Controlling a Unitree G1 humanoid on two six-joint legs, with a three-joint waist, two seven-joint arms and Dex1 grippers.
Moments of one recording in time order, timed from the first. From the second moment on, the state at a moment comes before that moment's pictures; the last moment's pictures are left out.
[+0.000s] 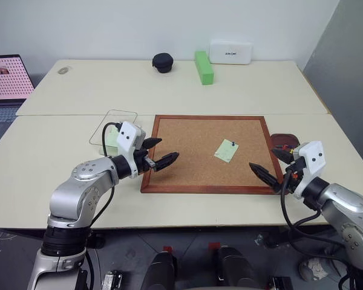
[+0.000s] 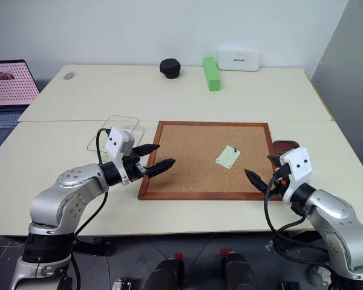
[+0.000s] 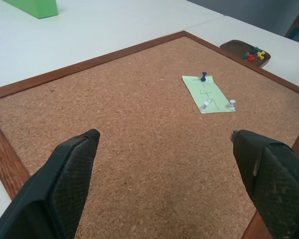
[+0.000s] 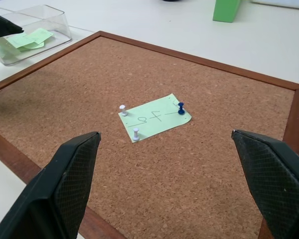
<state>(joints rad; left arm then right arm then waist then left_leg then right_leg) -0.35 0.55 0.06 -0.24 -0.49 0.71 -0.71 -0.01 -0.57 -0.21 -0.59 0.53 0.71 0.50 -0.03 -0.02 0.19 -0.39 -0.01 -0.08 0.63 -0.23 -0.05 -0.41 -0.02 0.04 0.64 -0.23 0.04</state>
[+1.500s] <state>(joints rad) -0.38 0.53 0.02 -0.16 -0.47 0.64 -0.76 -0.09 -0.52 -0.18 -0.54 0.49 0.68 0.46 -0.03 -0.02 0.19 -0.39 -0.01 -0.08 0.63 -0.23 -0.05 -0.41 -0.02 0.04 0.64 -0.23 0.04</state>
